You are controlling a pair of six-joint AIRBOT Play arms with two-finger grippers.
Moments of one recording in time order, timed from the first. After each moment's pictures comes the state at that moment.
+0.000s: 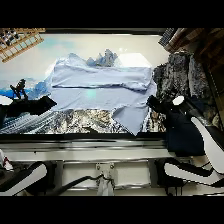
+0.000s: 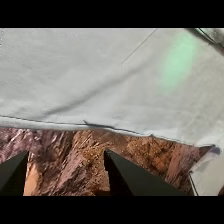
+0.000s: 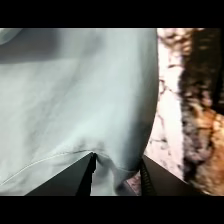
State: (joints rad) left arm 0.29 -1.17 0.76 0.90 -0.99 -1.29; right arm -0.10 -1.33 0.72 -0.96 0.67 1.60
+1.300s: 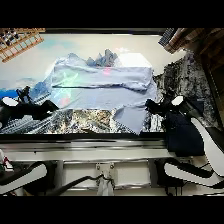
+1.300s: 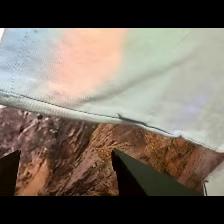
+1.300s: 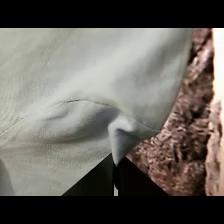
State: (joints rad) left arm 0.30 -1.27 0.73 0.96 -0.97 -1.39; right arm -0.08 -1.31 0.72 -1.00 0.80 1.58
